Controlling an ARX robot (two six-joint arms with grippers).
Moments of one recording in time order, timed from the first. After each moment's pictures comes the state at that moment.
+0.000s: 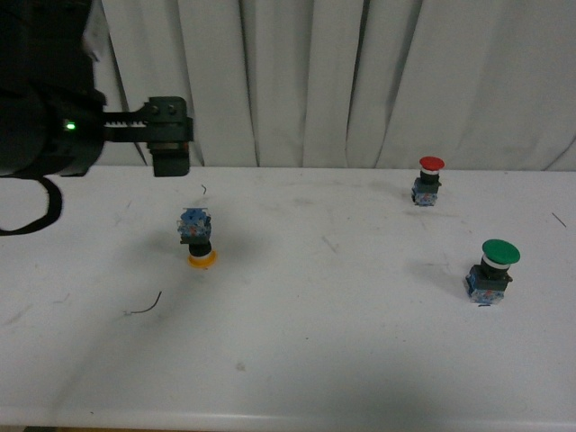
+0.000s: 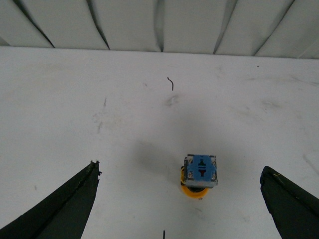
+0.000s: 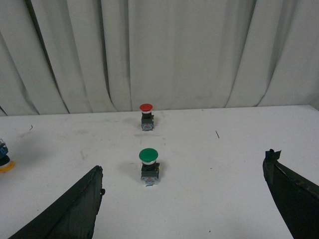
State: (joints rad) left arm -0.24 1.75 0.92 0.36 -0.29 -0.13; right arm 0.00 0.00 0.01 0.00 0.00 0.01
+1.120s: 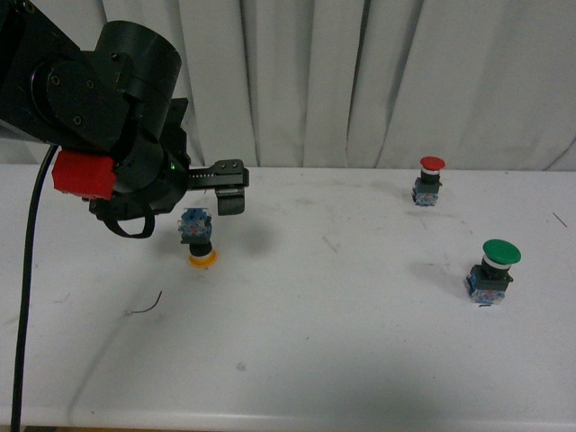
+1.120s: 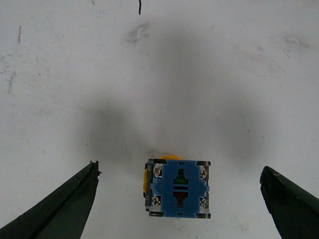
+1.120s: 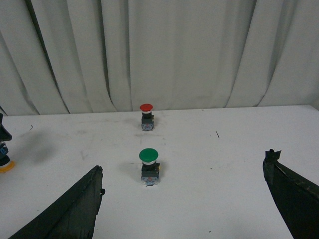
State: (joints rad) left arm -0.23 2.16 1.36 0.01 -0.14 -0.22; right arm 0.00 0.00 0.01 0.00 0.00 0.01
